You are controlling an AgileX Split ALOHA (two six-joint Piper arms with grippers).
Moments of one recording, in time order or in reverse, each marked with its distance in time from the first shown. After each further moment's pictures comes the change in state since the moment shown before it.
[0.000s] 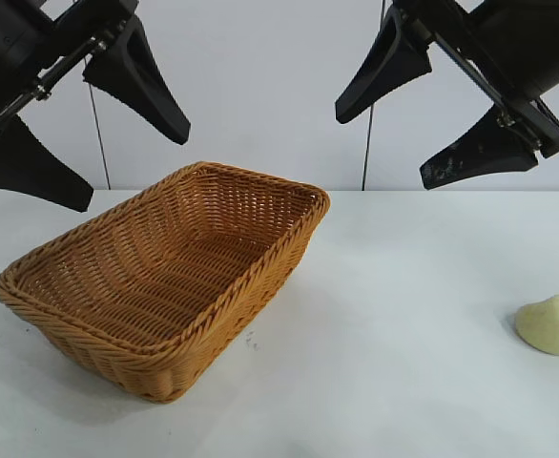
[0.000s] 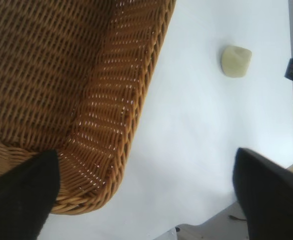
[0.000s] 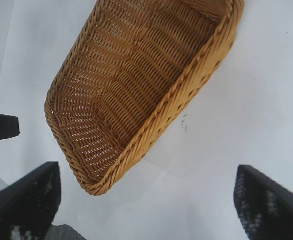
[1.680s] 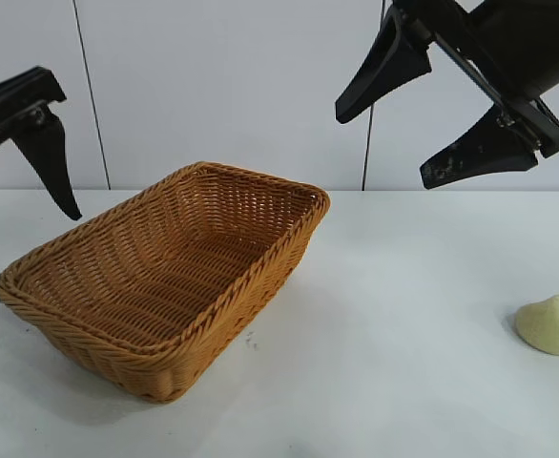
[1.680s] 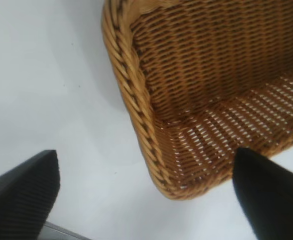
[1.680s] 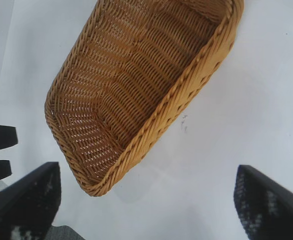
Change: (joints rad) left arm -0.070 0.080 0.121 0.540 -0.107 -1.277; right arm 0.000 0.000 0.000 0.000 -0.003 0.000
